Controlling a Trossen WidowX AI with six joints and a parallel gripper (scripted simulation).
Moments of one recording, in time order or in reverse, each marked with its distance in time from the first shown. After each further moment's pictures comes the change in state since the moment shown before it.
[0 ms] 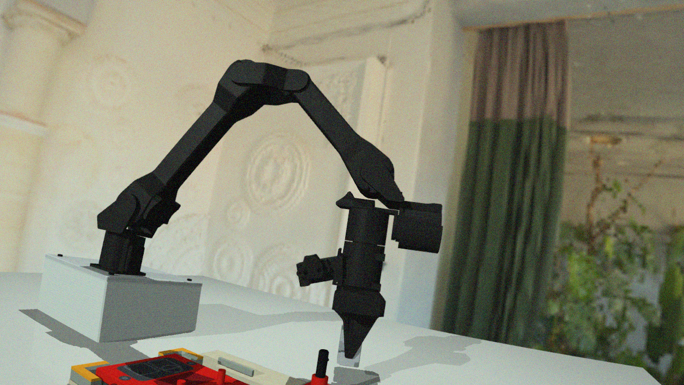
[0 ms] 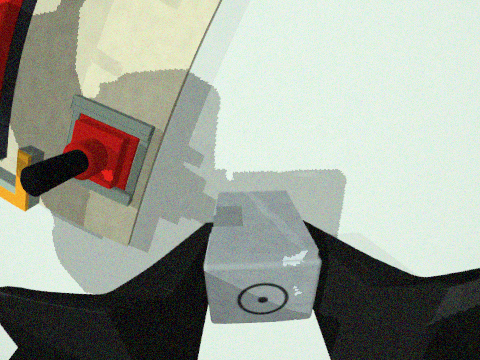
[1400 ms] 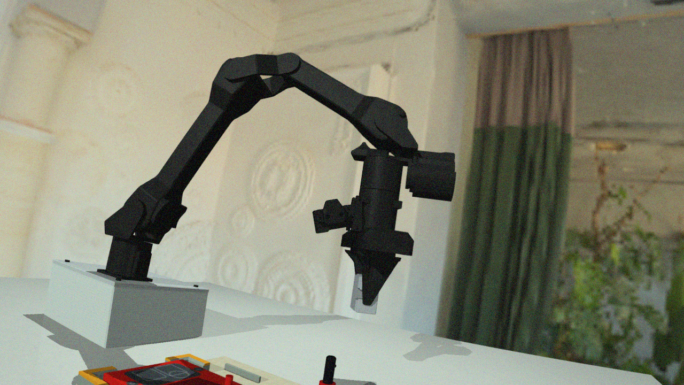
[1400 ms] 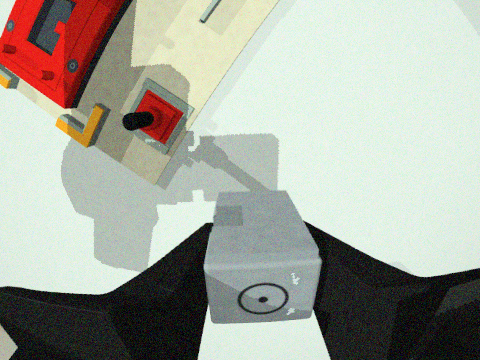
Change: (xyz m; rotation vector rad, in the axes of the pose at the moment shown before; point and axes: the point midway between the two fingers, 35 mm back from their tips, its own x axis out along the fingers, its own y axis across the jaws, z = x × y) arm -0.082 0.000 0.000 -0.178 -0.002 0.000
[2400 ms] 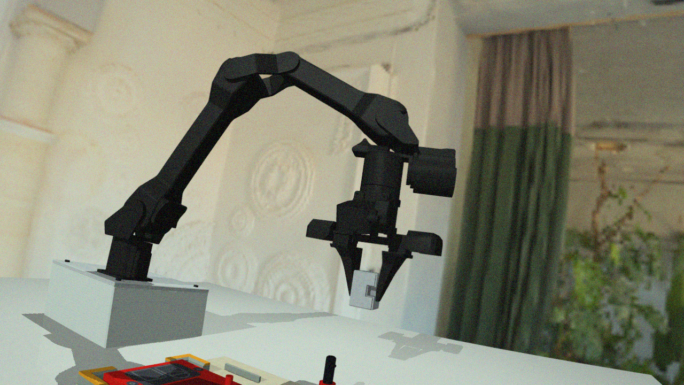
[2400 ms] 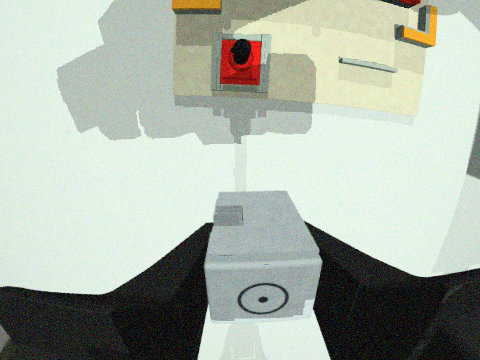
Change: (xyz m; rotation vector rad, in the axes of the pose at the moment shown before) arm -0.006 0.000 0.000 -1.006 0.000 0.000
